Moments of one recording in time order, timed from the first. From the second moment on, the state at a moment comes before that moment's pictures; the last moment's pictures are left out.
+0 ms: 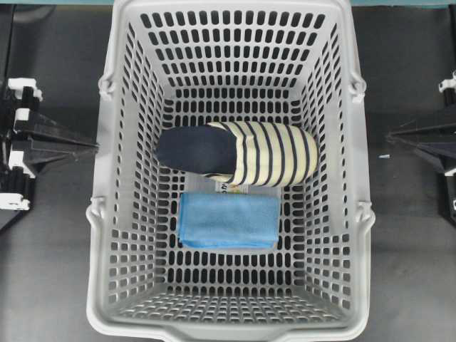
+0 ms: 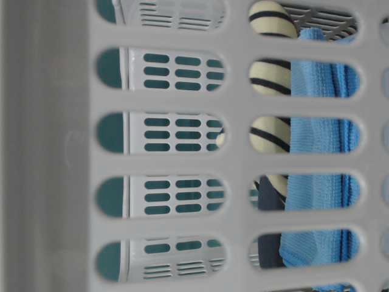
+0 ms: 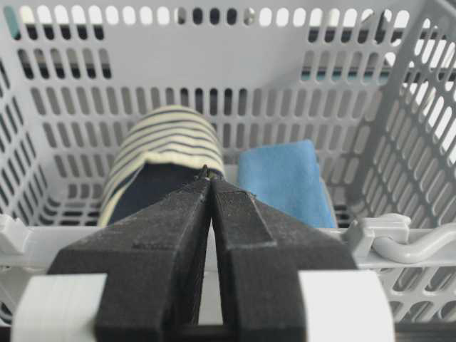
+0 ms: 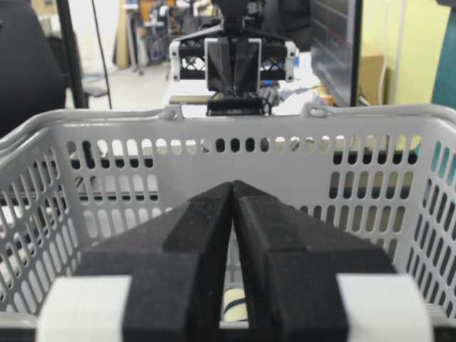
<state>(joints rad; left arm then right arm) 0.00 -0.96 1.17 0.00 -0.29 0.00 0.00 -0.97 1.18 0.00 -0.29 0.00</state>
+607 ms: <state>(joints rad) -0.10 -0.54 0.60 0.04 0.44 -0.04 0.00 -0.97 1.18 0.00 -0.24 0.01</state>
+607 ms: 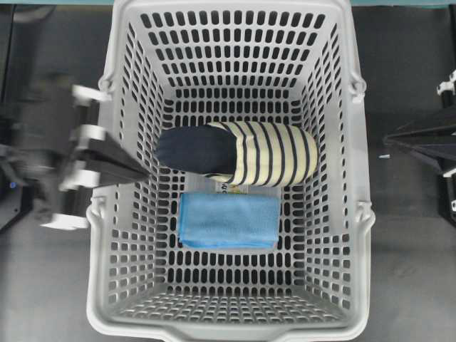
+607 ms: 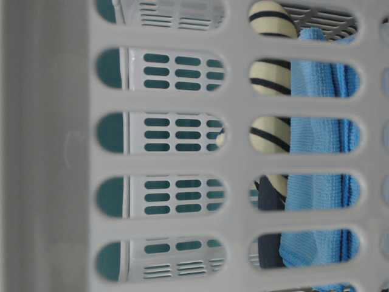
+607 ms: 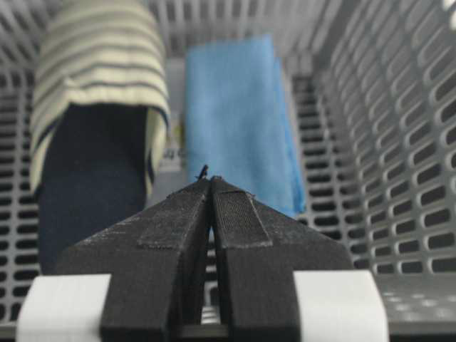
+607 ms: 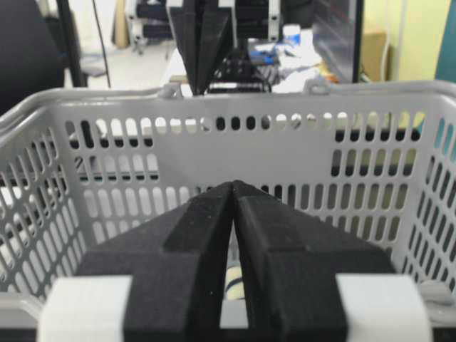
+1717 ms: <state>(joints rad) -0.13 0.16 0.20 0.04 0.70 -0.19 0.00 -0.98 1.18 0.00 -0.23 0.05</state>
